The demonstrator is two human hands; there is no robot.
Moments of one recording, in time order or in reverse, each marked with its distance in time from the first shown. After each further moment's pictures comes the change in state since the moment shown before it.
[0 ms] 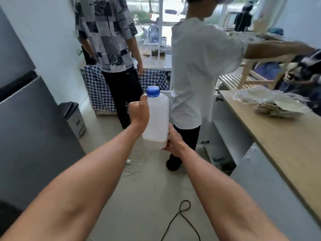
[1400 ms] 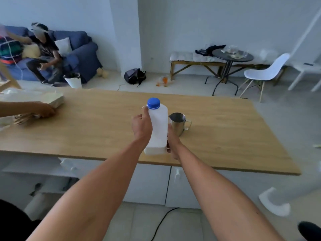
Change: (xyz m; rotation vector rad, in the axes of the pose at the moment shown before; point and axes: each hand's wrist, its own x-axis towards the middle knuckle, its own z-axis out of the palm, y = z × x) left_hand -0.506 -0.012 0.424 -0.014 -1.462 -0.136; right_hand -0.332 0.085 -0.519 0.554 1.217 -0.165
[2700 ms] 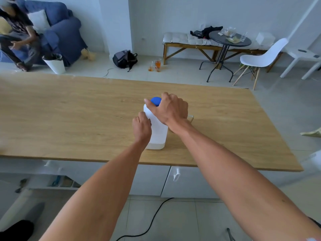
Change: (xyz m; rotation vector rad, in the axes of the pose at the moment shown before) left_hand 0.058 -0.061 0.020 -0.043 -0.131 -0.054; right_hand 0.016 -0.102 0.033 -1.308 0.709 -0.723
